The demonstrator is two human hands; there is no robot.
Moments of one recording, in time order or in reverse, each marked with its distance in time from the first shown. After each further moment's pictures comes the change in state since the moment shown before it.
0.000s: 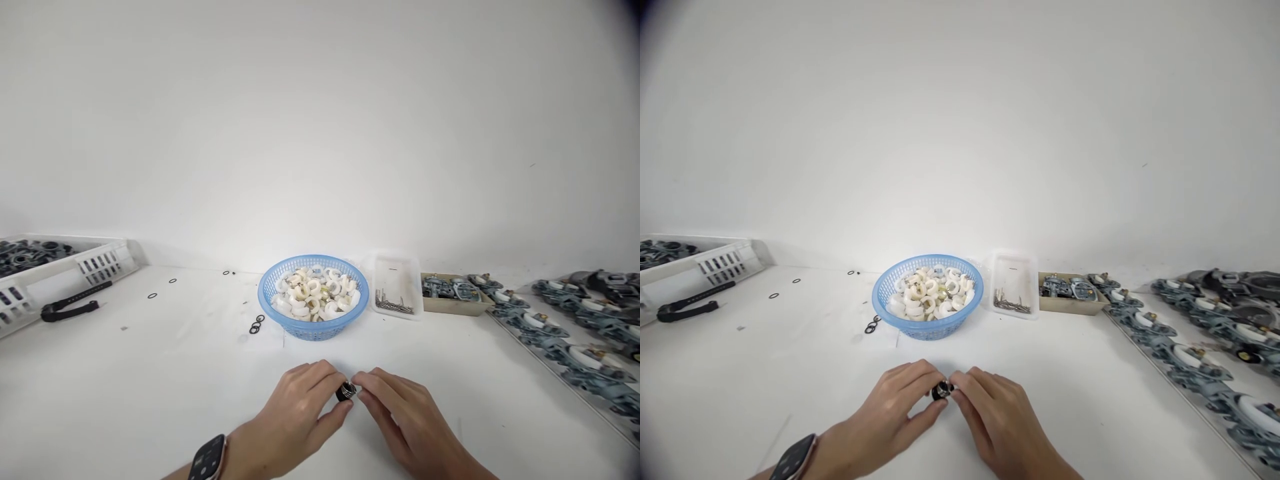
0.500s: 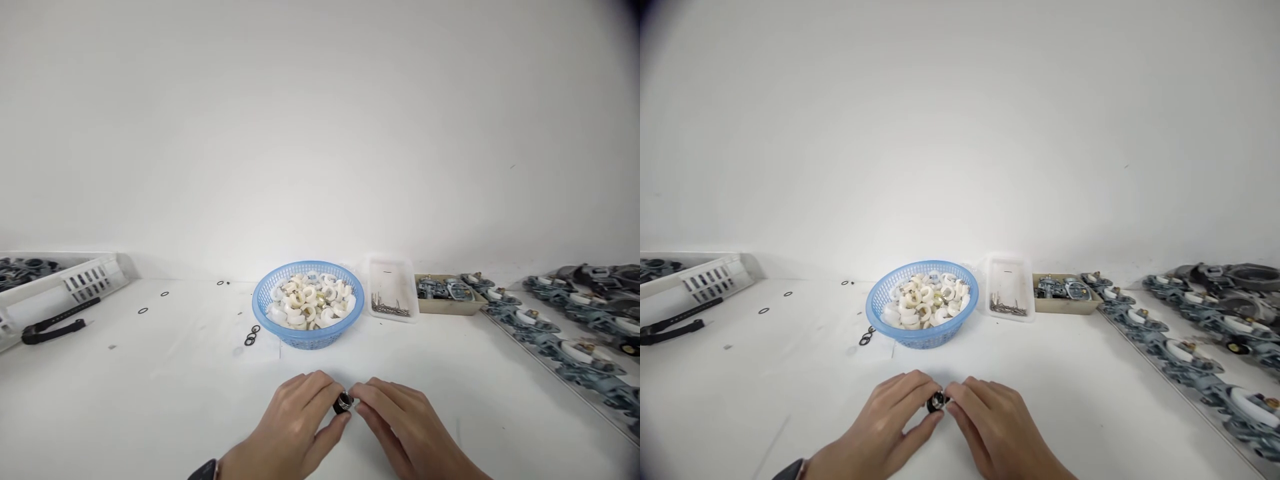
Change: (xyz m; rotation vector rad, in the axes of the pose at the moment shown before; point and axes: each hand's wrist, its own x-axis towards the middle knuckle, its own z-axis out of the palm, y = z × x) left_hand 0.004 0.002 -0.004 0.048 0.064 0.073; right_hand 0.000 -0.002 -0.002 -0.005 -0.009 -0.018
